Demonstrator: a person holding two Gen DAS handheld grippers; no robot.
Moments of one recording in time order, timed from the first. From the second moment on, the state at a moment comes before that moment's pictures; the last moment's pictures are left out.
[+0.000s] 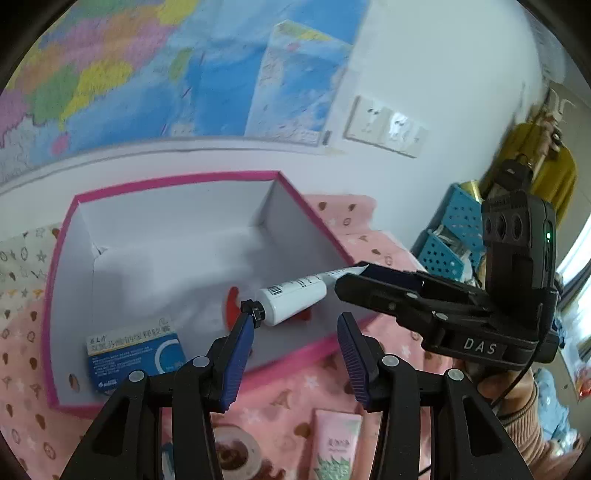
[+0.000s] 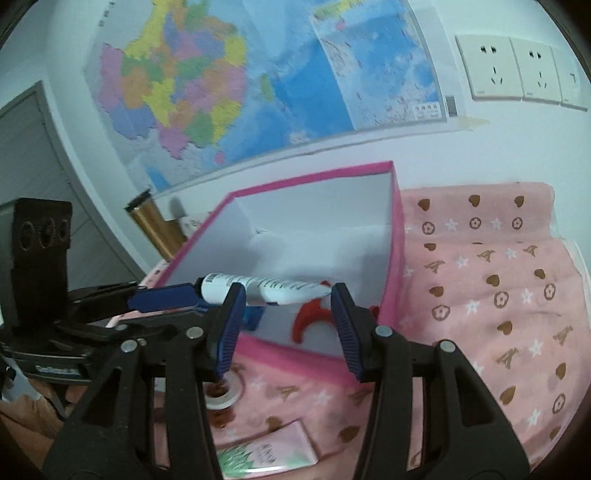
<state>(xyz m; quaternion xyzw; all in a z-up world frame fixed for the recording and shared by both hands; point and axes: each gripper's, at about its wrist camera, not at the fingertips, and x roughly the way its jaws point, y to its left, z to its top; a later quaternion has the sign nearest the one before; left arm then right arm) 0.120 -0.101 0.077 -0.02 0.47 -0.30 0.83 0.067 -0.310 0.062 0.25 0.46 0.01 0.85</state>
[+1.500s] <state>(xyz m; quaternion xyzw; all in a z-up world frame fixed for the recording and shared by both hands) 0.021 -0.003 -0.001 -0.02 0.51 -0.22 0.83 0.053 -0.191 -0.006 0.22 0.58 0.13 0.77</state>
